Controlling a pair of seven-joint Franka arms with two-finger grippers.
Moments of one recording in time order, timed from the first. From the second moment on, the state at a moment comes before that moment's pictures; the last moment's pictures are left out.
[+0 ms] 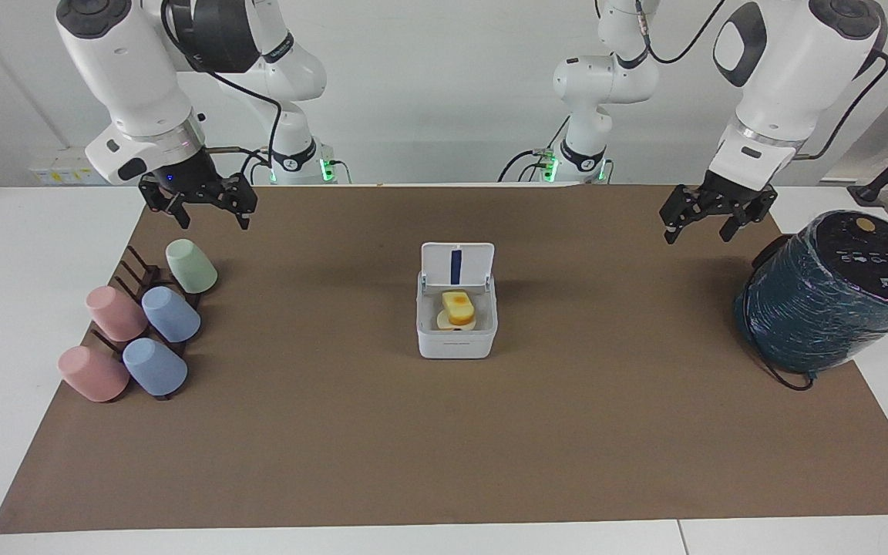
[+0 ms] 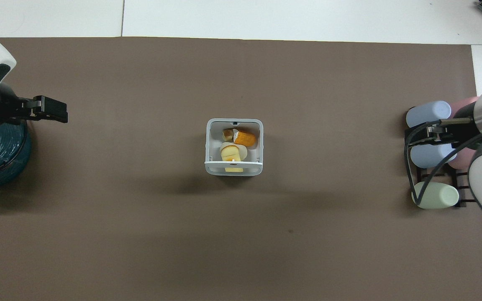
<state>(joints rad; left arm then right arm) -0.09 0.04 -0.02 -1.60 -0.01 1.70 -0.09 -0.02 -0.01 0.07 -1.68 -0.02 1.63 0.08</state>
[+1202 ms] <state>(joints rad) -0.39 -0.04 -0.05 -1.74 -0.02 1.64 -0.32 -0.02 -0.01 0.07 -1.68 -0.02 1.63 0.08</state>
